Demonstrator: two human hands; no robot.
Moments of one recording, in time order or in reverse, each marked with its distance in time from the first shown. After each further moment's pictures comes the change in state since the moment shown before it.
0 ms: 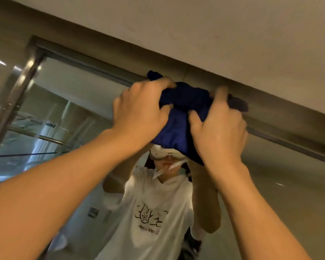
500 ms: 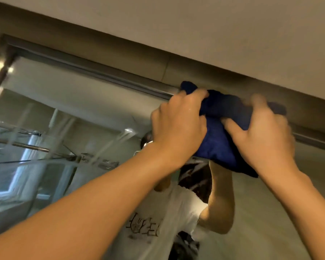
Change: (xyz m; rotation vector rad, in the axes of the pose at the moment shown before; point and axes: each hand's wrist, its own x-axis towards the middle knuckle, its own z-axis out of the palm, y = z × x) left_hand -0.025 0.074 0.054 -0.085 0.004 0.095; right_hand -0.012 0.083 -0.042 -0.054 0.013 0.040
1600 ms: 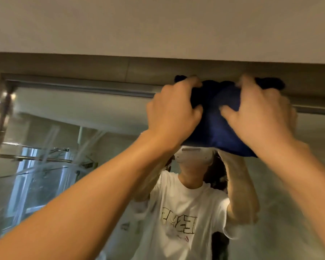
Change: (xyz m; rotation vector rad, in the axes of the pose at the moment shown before) left_hand 0.000 0.070 0.031 0.105 -0.140 0.034; right_hand 0.002 0.076 -0.030 -0.049 -0.020 0.011
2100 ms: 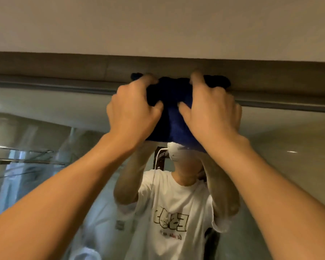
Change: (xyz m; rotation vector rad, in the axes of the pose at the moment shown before) left_hand -0.006 -0.011 -0.008 0.009 0.125 -0.123; right_hand 0.005 -0.012 0.018 0.048 0.055 -0.155
